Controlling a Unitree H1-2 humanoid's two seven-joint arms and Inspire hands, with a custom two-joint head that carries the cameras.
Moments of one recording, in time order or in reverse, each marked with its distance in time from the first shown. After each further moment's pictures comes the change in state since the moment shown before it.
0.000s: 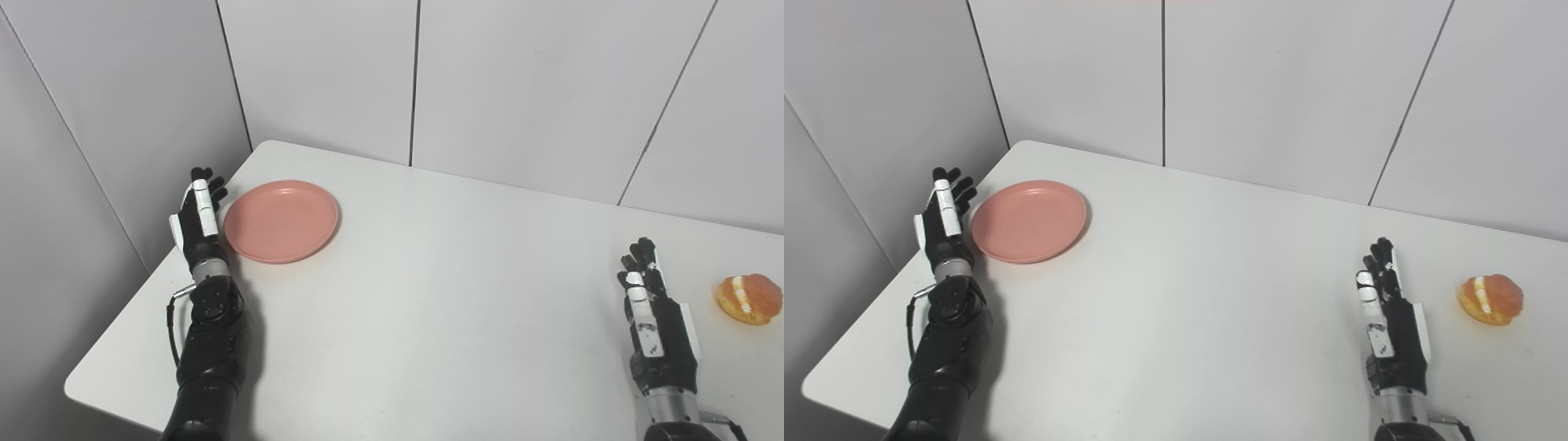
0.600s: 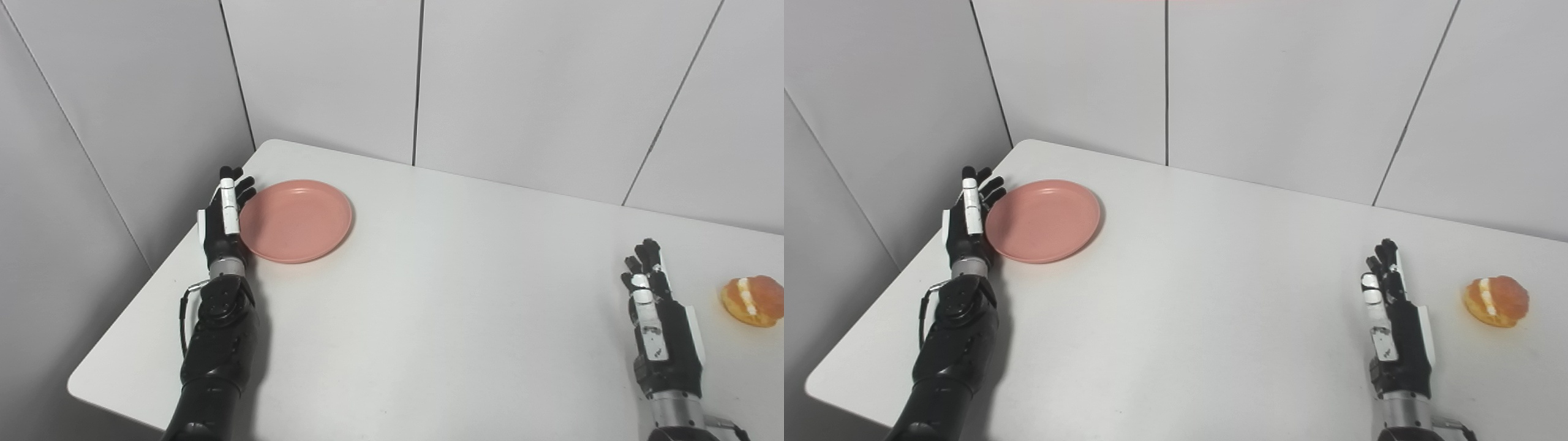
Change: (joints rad) left arm 0.019 0.000 -0.052 -0.071 -0.043 0.097 -0.111; right arm 0.020 0.001 0.000 -0.028 -0.006 0.000 -0.002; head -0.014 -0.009
